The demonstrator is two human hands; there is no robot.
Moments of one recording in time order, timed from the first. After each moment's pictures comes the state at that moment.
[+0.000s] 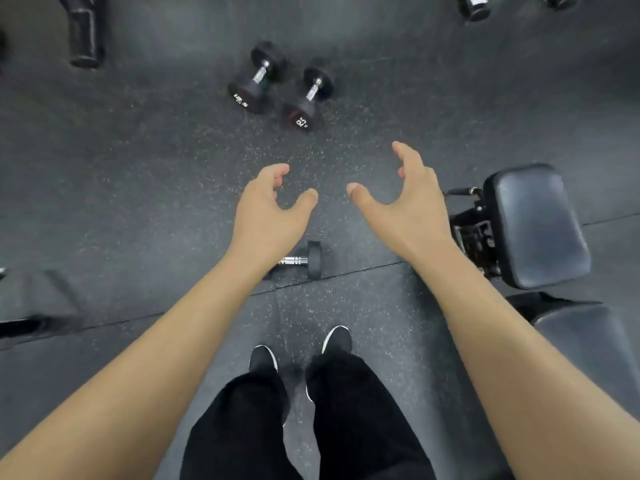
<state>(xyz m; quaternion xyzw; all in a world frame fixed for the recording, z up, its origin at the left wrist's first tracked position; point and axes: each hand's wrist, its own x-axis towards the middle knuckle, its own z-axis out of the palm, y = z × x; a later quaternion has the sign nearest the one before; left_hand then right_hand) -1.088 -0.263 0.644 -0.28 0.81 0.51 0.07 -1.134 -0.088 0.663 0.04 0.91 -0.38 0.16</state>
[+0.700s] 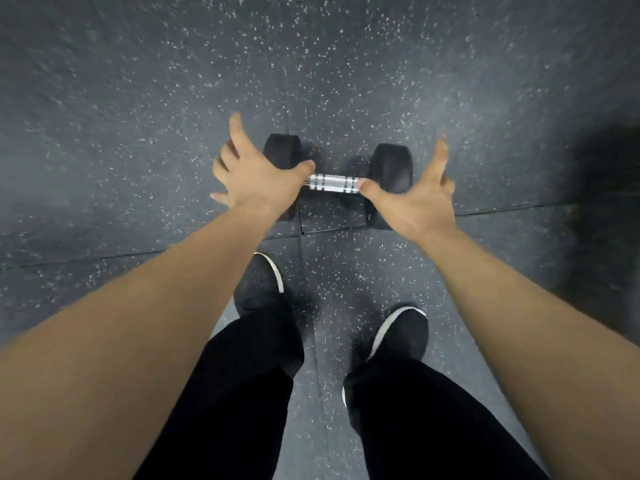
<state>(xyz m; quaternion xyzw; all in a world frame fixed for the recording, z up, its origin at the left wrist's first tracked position) -1.094 -0.363 0.092 -0.48 0.79 0.32 0.22 -1.132 -0.175 0.110 0.21 0.85 -0.29 0.39</state>
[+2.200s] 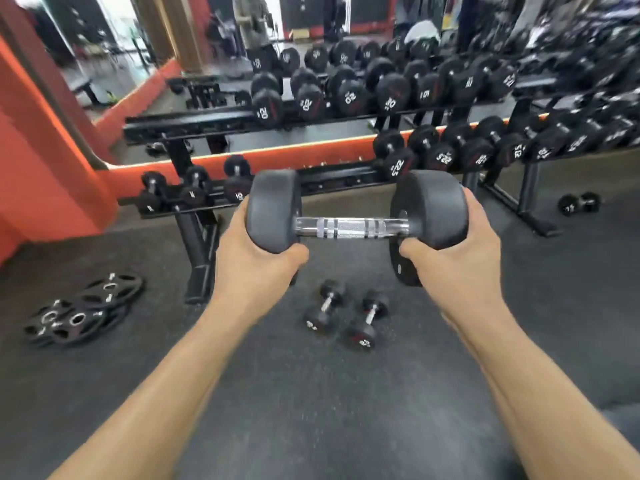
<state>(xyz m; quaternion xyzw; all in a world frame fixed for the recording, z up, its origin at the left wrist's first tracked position) -1.229 -0.518 0.934 -0.17 0.79 0.54 -0.23 -1.289 -0.305 0.916 0.00 0.77 -0.62 -0.13</state>
